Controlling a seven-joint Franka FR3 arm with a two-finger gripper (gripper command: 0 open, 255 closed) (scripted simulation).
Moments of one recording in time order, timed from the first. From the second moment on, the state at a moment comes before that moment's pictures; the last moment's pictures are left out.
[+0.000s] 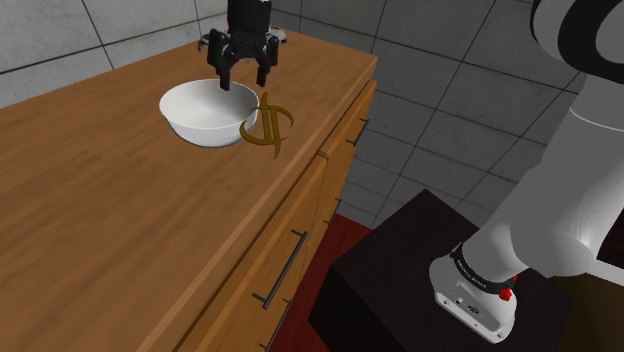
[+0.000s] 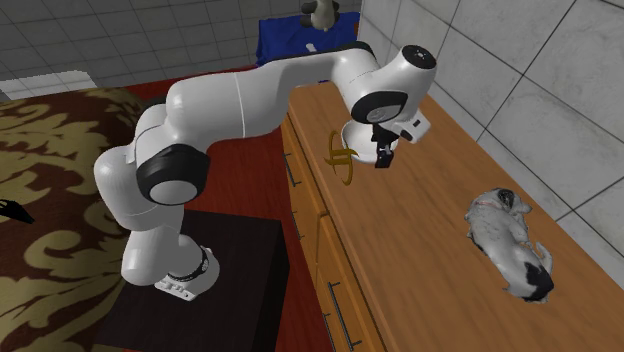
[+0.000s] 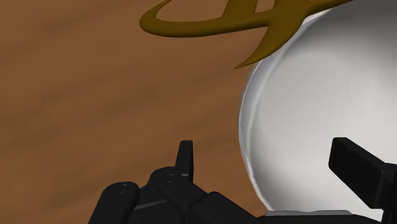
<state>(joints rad) 0.23 0.25 0.24 -1.48 0.13 1.76 0.30</state>
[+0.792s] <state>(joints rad) 0.23 0.25 0.24 -1.54 0.13 1.83 0.29</state>
